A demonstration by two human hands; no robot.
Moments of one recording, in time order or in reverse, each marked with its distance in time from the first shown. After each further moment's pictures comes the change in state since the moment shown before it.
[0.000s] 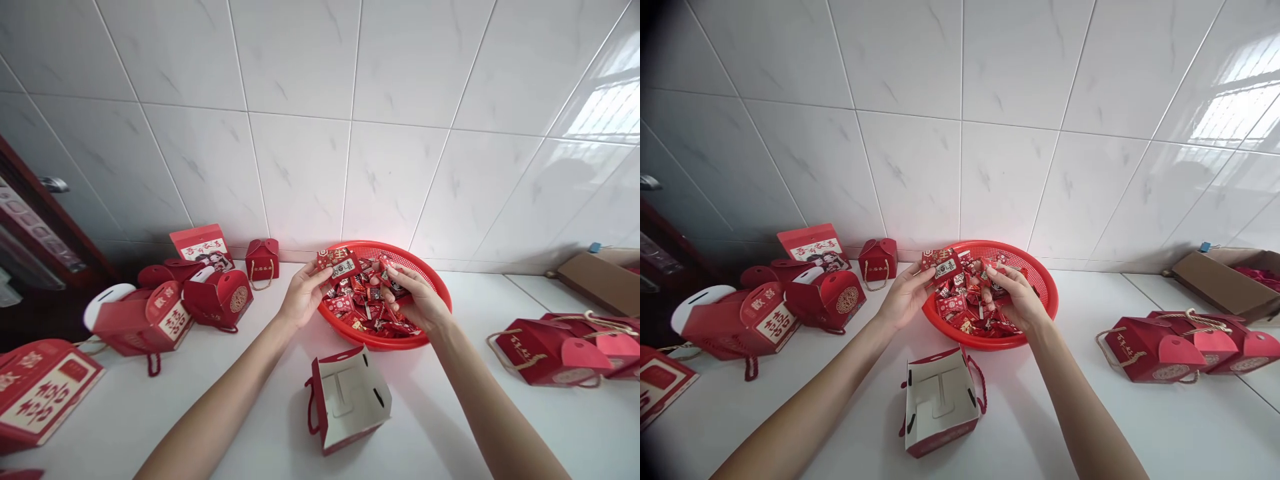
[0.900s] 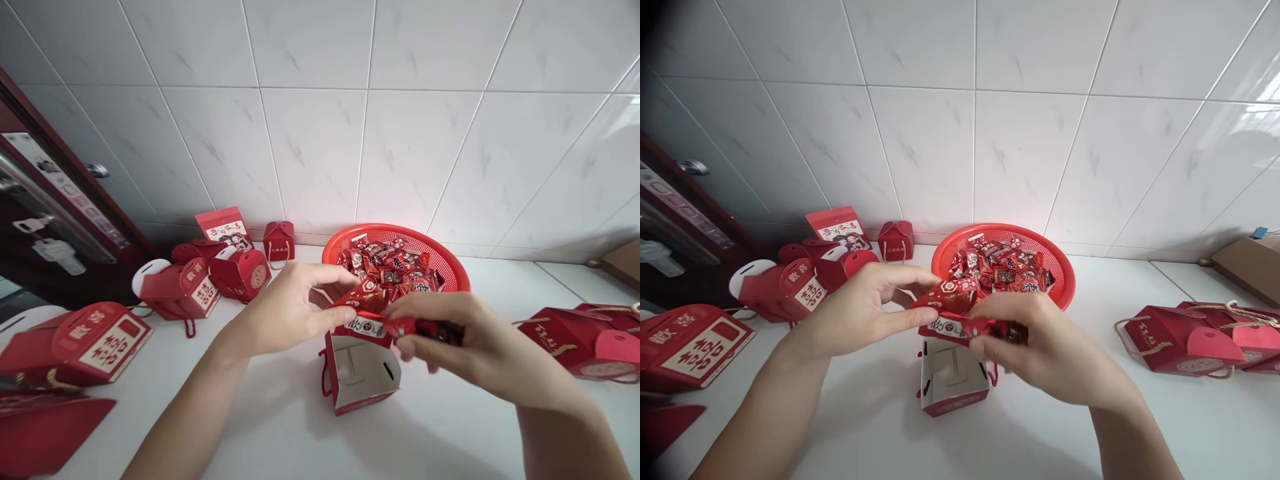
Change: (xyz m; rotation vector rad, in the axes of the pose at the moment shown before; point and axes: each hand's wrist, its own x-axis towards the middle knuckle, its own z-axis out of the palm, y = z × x) left_hand -0.089 0.083 0.034 1.177 -0.340 0.066; right_hand -0.090 -0.048 0.040 -0.997 -0.394 -0.096
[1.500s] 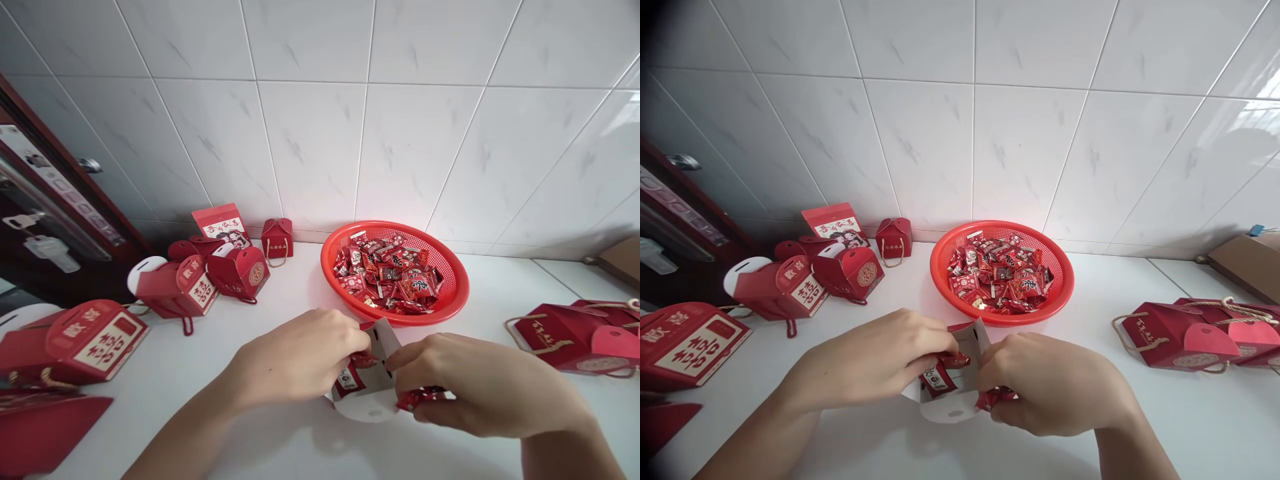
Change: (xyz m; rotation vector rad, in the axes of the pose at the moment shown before) left_hand -0.009 0.010 0.024 0.553 -0.532 0.120; right_hand -0.003 0.008 0.007 -0.305 -0.551 -0.079
